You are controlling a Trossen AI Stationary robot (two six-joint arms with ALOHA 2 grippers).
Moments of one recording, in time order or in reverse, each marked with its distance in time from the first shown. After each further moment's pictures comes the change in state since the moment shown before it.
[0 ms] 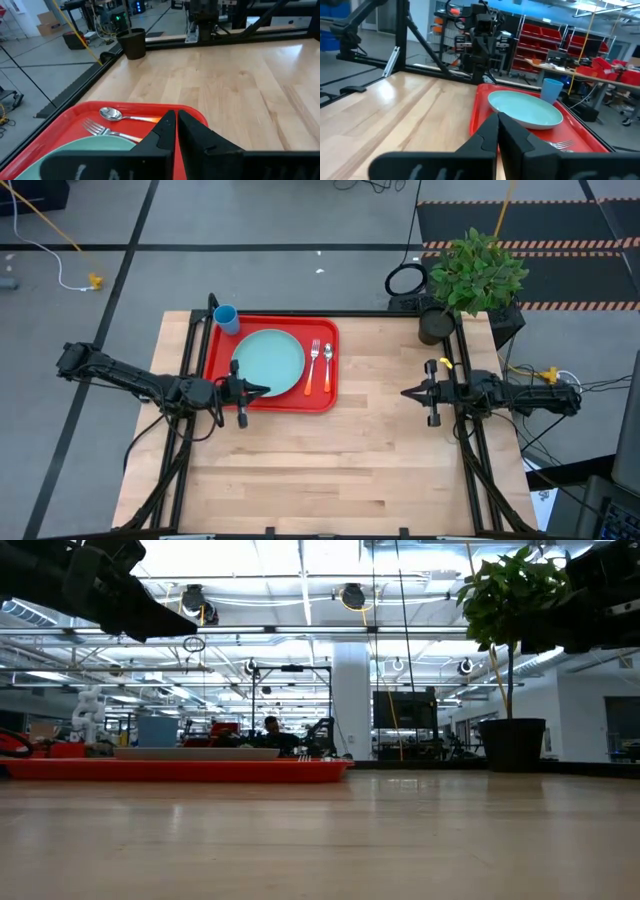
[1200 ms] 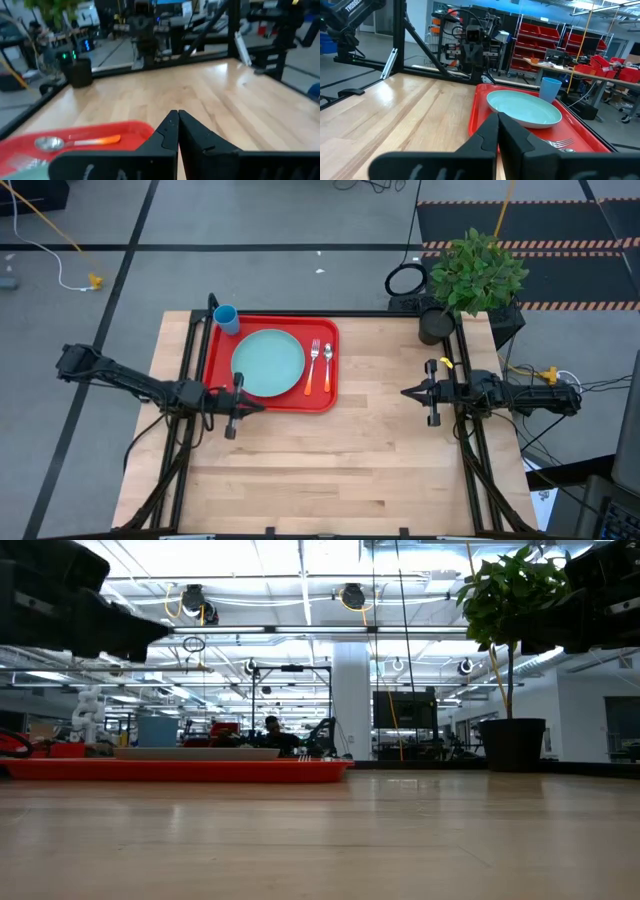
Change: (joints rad) left arm 0.016 -0.019 -0.262 0.423 0.327 0.075; right arm 0.000 0.002 0.000 0.015 0.006 0.016
